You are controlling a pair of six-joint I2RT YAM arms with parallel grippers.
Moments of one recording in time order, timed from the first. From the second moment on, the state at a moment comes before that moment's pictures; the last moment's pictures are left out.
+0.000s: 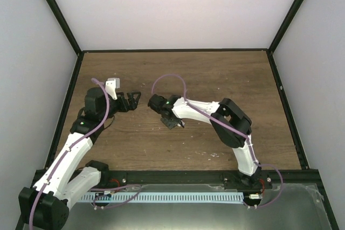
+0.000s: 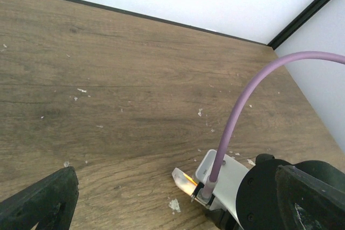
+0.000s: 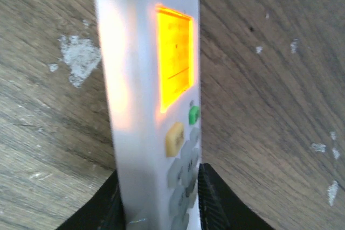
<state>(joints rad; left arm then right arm) -0.27 0.87 0.69 -0.23 0.27 -0.41 0.96 2.04 1.48 -0.86 0.36 0.16</state>
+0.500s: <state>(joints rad) -0.27 0.85 0.70 -0.28 0.25 -0.40 0.99 1.90 1.40 -0.81 0.30 0.19</state>
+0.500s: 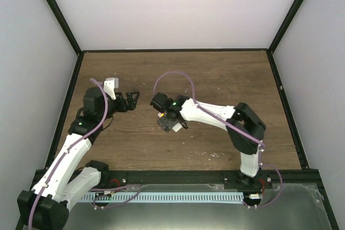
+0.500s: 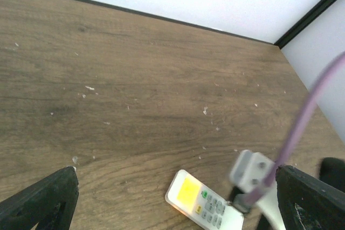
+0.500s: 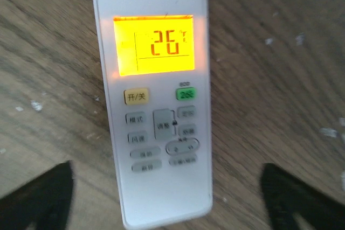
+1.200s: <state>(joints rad) -0.27 0.99 0.95 -0.41 0.05 -0.44 0.26 1.56 1.11 -0.55 -0.08 0.21</state>
